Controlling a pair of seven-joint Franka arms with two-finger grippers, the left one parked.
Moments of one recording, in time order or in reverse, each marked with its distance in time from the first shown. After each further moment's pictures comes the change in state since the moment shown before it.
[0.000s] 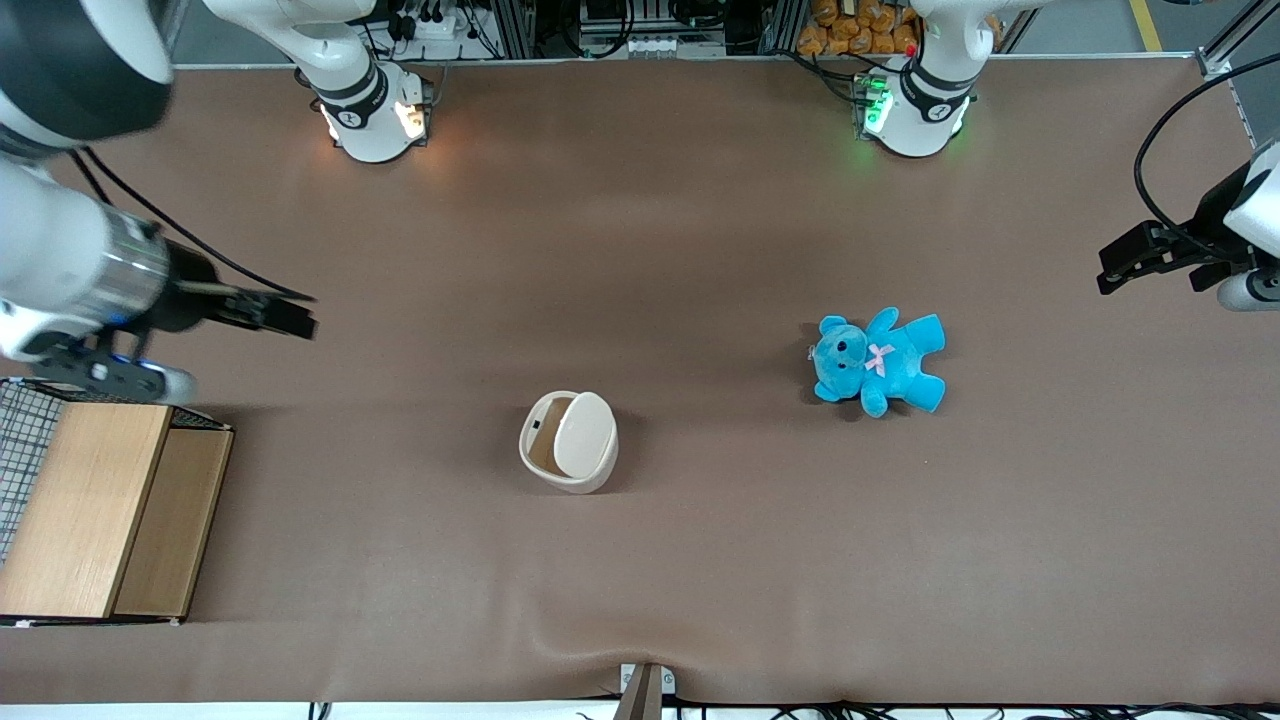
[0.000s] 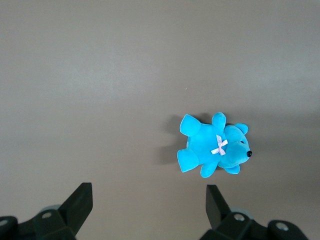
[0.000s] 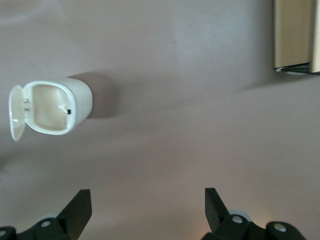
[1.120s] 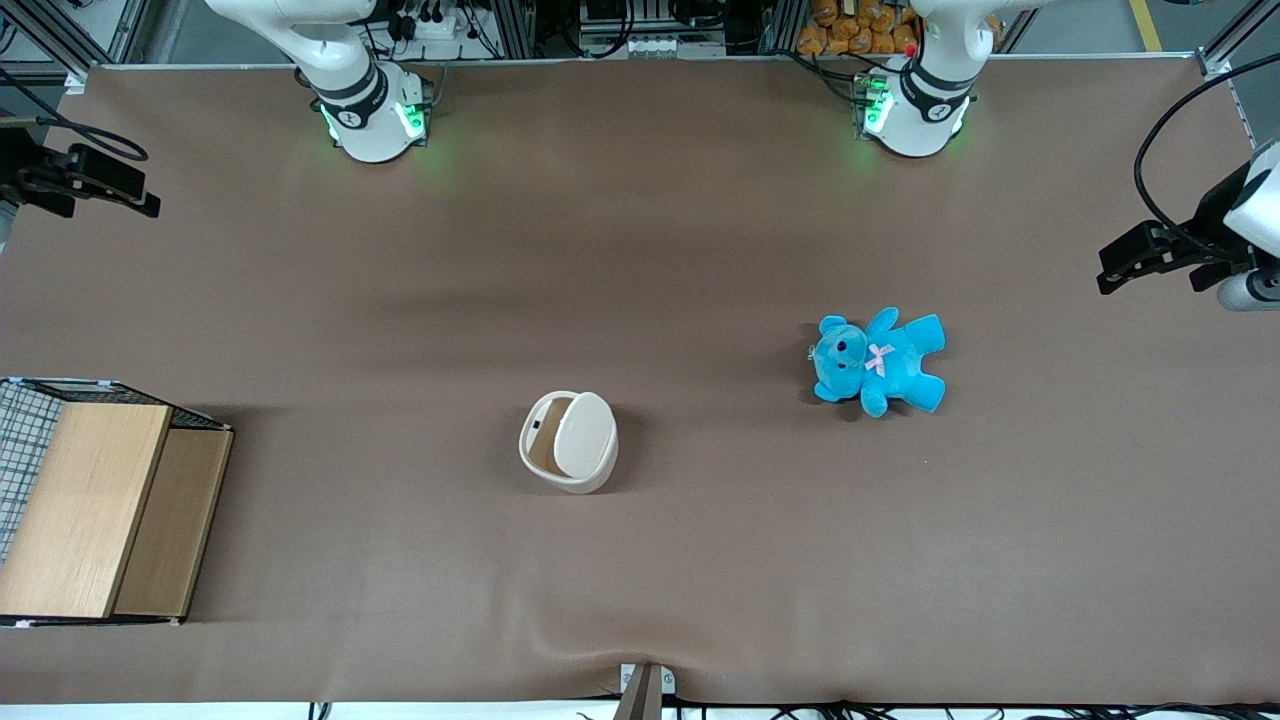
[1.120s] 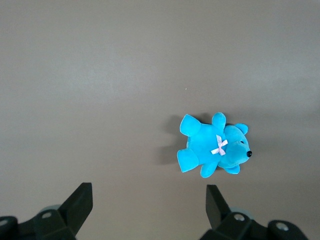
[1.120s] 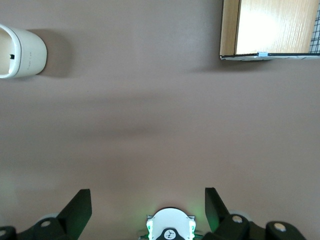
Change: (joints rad) arm -0.019 -0.362 -0.226 -0.387 -0.012 0.011 -0.414
